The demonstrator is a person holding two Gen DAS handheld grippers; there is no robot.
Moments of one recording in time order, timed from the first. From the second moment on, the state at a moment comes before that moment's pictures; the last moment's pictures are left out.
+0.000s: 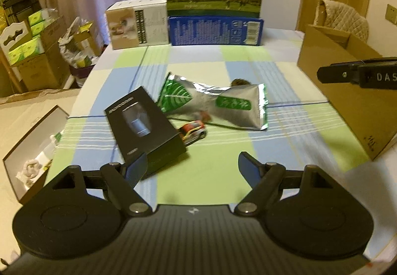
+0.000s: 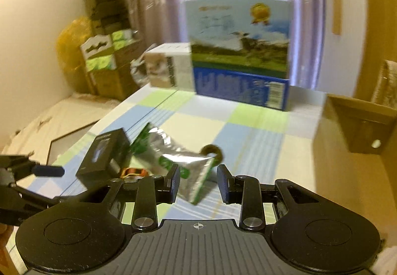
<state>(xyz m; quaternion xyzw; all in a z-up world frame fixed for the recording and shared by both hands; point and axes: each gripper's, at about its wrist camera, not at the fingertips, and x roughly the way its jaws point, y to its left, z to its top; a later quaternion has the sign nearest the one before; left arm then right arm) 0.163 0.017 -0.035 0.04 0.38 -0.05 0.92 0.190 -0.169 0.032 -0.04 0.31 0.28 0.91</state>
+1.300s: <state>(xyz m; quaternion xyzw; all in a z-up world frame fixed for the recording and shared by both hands) 0.235 0.080 -0.047 -0.02 0.39 0.02 0.92 0.237 -0.067 -0.062 -0.31 0.28 0.38 0.82</state>
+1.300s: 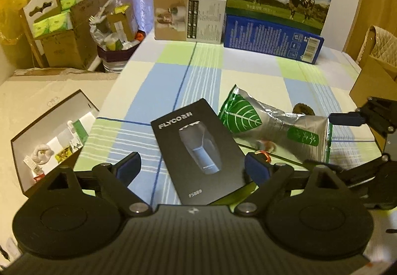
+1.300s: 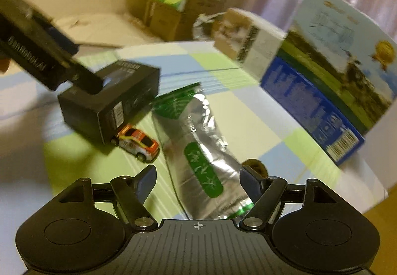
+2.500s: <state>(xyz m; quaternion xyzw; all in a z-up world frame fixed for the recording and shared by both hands) 0.249 0.080 -0.078 0.00 0.44 0.02 0.90 0.281 -0.098 -0.058 -0.17 0.45 0.32 0.82</state>
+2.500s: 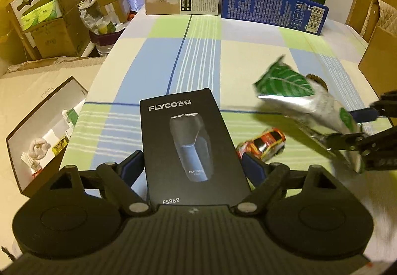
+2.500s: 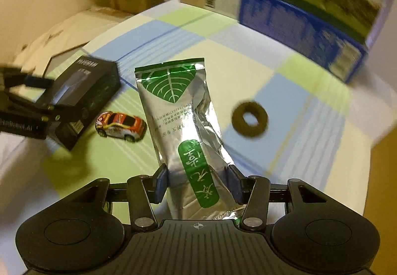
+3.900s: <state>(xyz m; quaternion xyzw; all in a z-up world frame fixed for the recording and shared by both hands) 0.145 0.007 -0.079 0.00 0.45 -0.08 0.89 0.185 -0.179 -0.066 -0.09 0.51 0.32 0.79</state>
